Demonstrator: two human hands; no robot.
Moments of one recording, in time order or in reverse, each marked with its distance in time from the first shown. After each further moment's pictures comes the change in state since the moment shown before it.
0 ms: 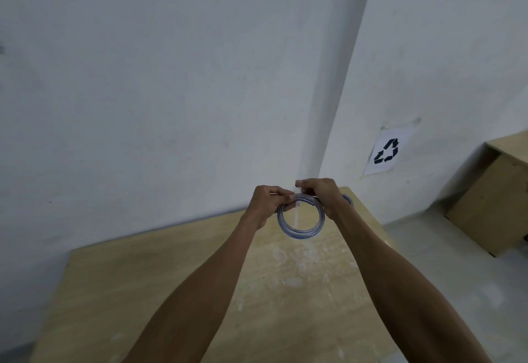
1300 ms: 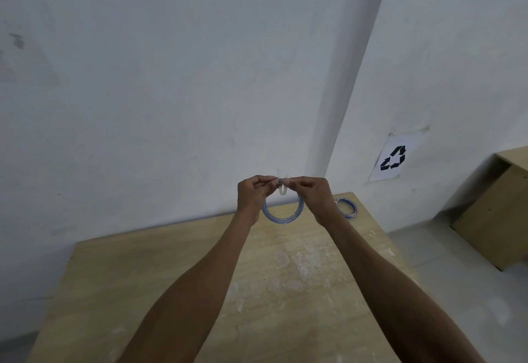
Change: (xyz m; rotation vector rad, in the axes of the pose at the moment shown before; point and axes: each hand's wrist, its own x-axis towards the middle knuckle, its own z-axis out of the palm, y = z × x) left_hand 0.000 0.011 -0.025 -0.078 0.319 0.182; right_hand -0.028 -0.007 0.034 -0.104 -0.153 -0.442
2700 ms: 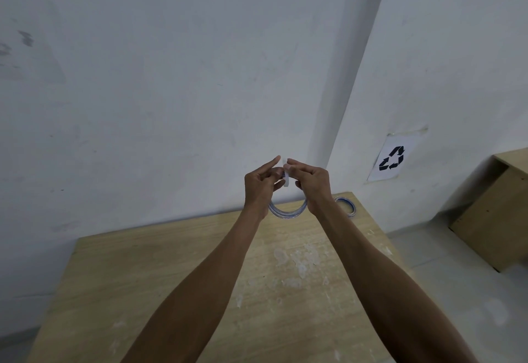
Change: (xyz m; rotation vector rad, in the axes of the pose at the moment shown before) left_hand -0.024 0.023 0.023 -0.160 -0.021 0.055; right_hand 0.005 -0.025 0.017 0.199 0.184 0.143
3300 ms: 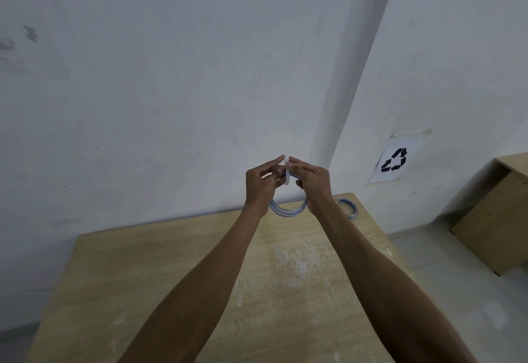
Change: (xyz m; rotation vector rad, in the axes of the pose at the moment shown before) left_hand 0.005 0.002 -0.004 0.072 -0.007 0.082; right_hand -0.002 -0.005 0.008 0.024 0.005 0.026
